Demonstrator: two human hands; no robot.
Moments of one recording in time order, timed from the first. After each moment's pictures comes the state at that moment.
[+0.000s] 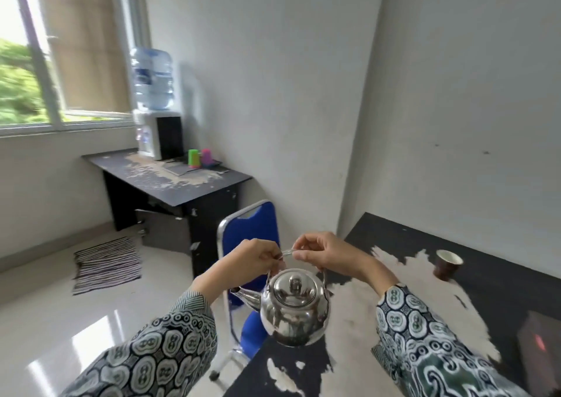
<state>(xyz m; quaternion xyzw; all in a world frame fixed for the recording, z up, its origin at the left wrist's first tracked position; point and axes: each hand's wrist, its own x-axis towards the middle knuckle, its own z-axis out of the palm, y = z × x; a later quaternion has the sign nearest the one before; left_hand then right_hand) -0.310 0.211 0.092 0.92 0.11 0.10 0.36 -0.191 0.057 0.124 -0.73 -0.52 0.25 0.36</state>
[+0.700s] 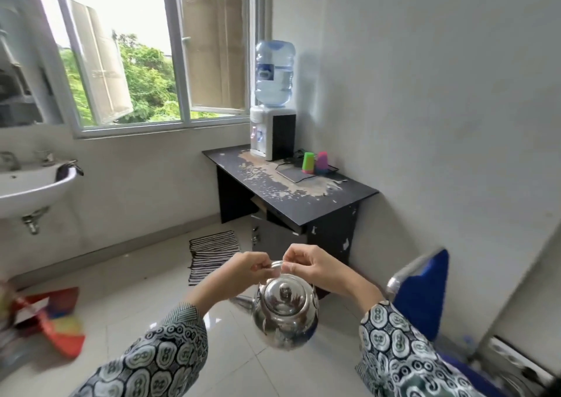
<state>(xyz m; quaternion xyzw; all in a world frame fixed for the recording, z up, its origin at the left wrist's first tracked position) -0.449 0.638 0.064 0.89 0.28 0.12 0.33 -0.282 0.540 0.074 -0.62 -0.63 0.31 0.34</state>
